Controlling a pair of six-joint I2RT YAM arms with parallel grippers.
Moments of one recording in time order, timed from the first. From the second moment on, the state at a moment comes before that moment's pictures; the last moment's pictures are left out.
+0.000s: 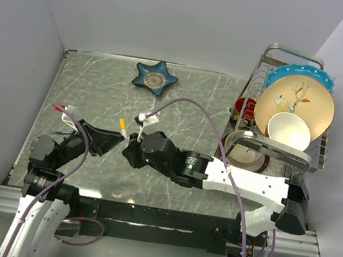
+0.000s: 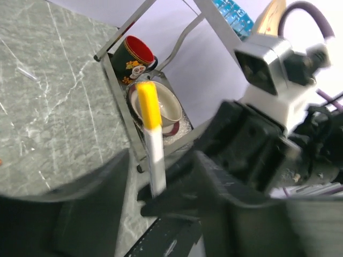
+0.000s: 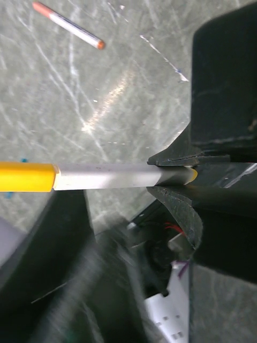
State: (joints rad) left arm -0.12 0.29 0.45 -0.01 0.68 -0.91; right arm 1.31 1.46 1.26 -0.26 0.30 0.57
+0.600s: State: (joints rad) left arm -0.12 0.39 0.67 -0.15 0.66 -0.79; right arm 1.33 1.39 1.25 -0.19 0.28 0.57
